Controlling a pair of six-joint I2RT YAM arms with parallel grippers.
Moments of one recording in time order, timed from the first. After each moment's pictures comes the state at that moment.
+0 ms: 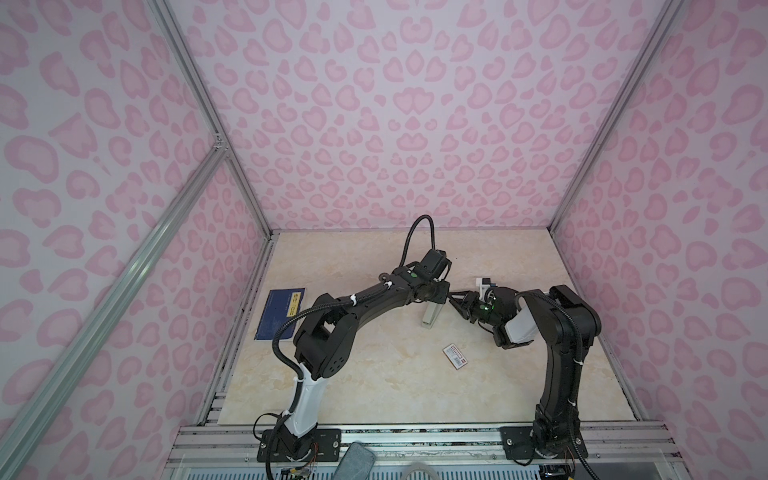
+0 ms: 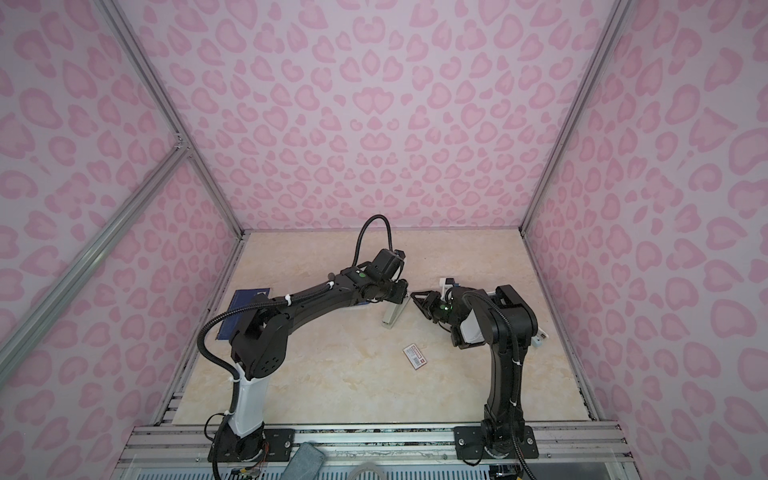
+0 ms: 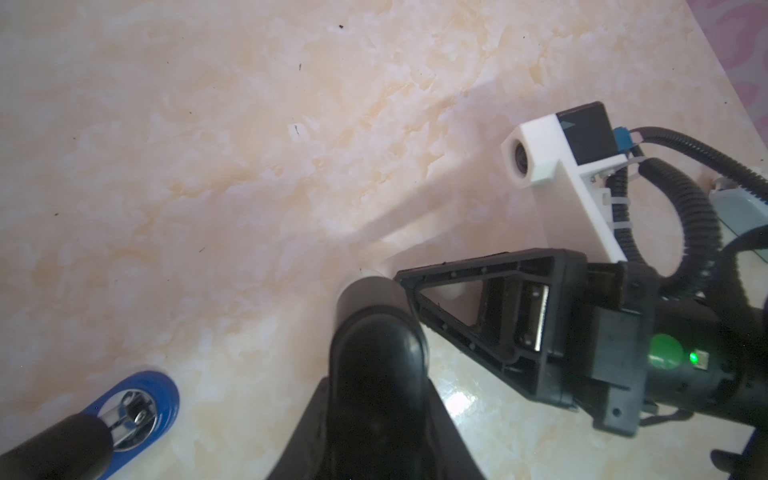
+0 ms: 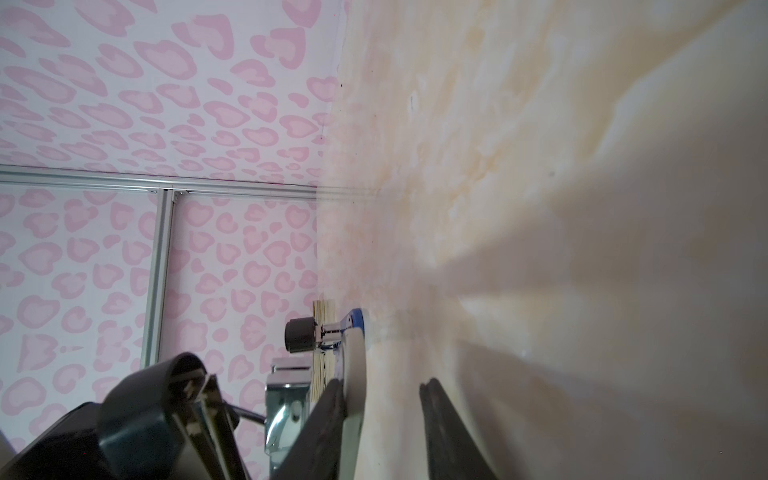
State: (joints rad) left arm -0.79 2.07 1.66 -0.49 0.00 -0.37; right arm 0.18 2.10 0.64 1.14 -0.67 1.23
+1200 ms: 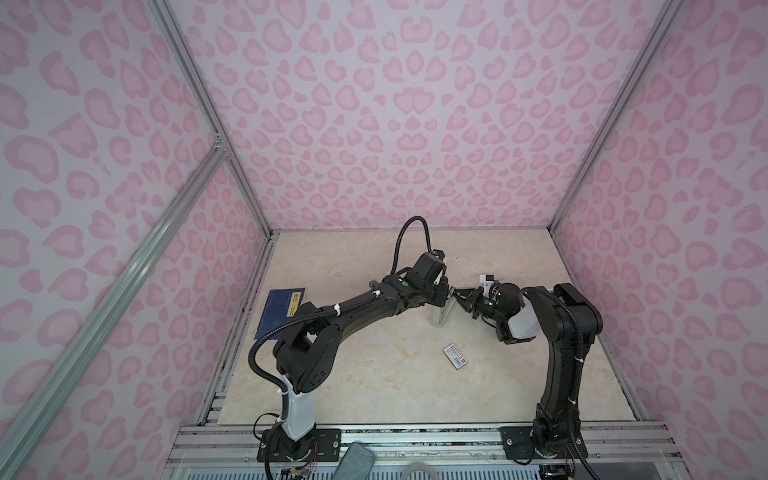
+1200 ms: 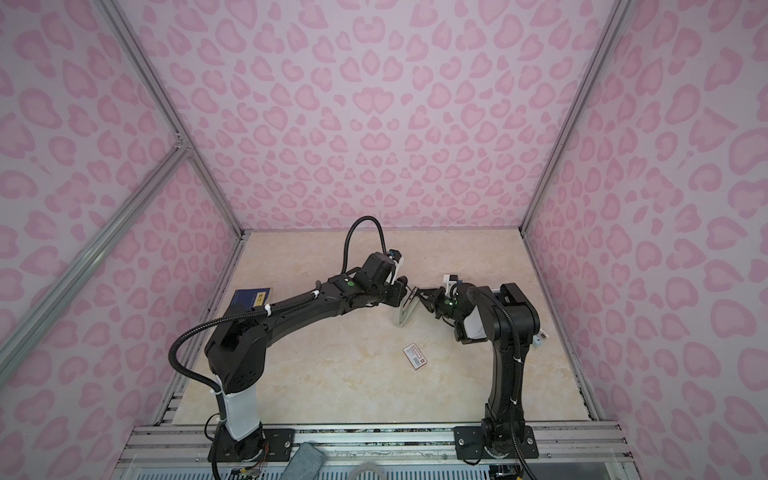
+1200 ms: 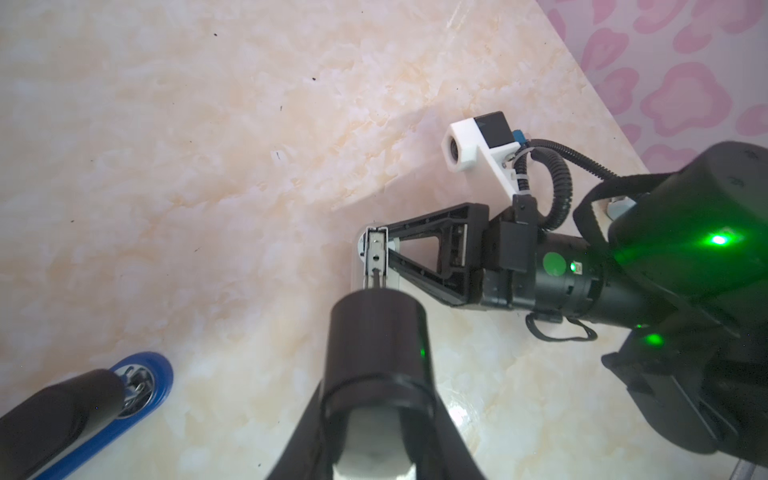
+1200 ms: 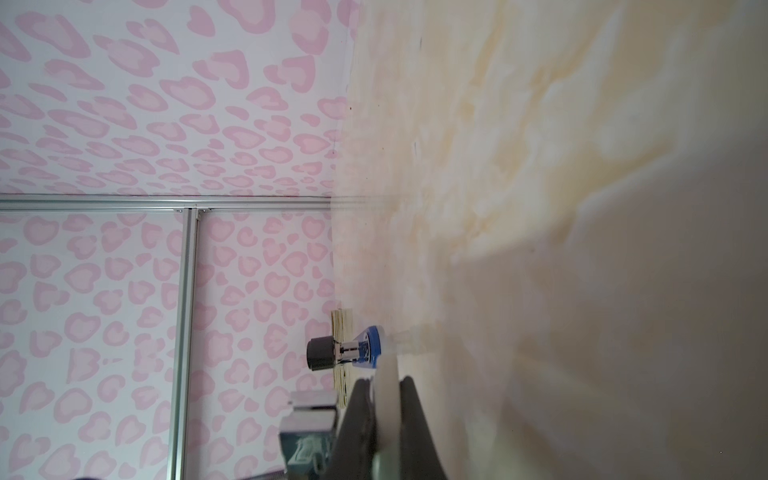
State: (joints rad) left arm -0.81 1.85 1.41 -0.31 0.01 -0.38; right arm 0.10 2.10 0.70 1.08 -0.72 1.25
